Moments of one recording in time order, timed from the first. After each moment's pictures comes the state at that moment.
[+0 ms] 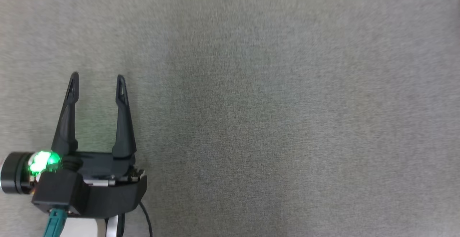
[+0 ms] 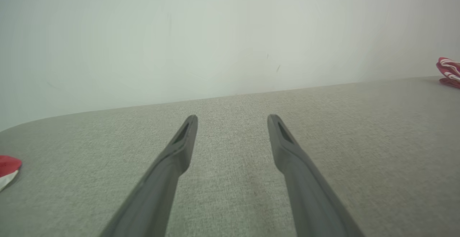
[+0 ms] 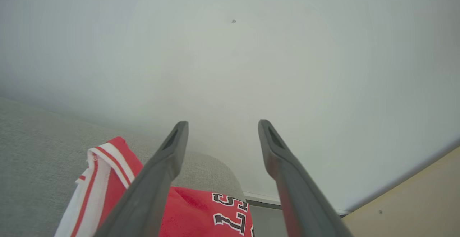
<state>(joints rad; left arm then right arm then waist) -0.27 0.12 -0.10 -0.19 -0.03 0.03 -0.26 -1.13 -0.97 0.31 0.70 0.40 0.13 -0.21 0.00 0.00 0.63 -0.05</state>
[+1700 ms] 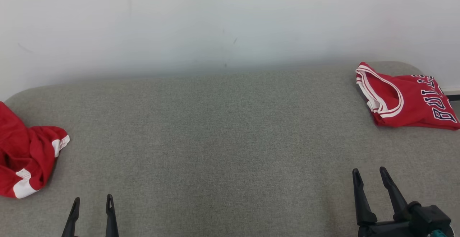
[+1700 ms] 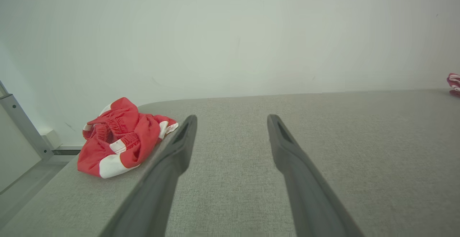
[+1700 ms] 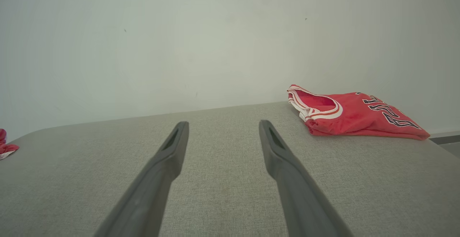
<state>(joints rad) 0.10 0.12 0.02 0.07 -0.10 0.02 -0.26 0.03 -0.17 -0.02 0.14 0.24 0.13 -0.26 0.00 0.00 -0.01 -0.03</state>
